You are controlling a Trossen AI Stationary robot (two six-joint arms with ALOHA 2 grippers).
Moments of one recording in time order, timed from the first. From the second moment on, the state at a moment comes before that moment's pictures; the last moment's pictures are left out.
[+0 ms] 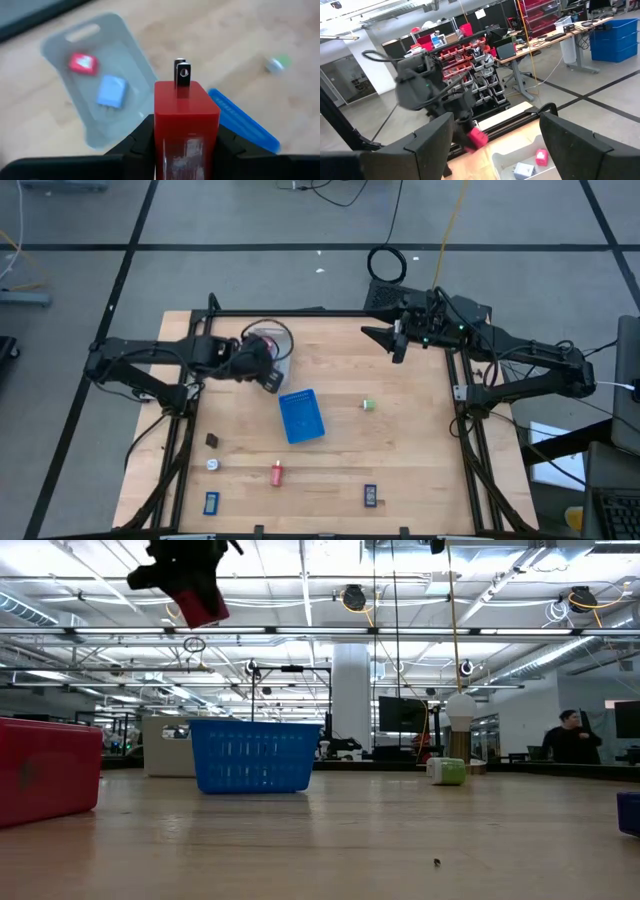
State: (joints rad) left arm 0.00 1.32 1.31 -1.10 -0.37 -0.92; right arm -0.21 1.05 1.13 -0.05 0.00 0.35
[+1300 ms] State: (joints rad) left arm 0.52 1.61 1.30 -0.79 -0.15 -0.49; right arm -0.18 1.05 1.13 -0.05 0.00 0.35
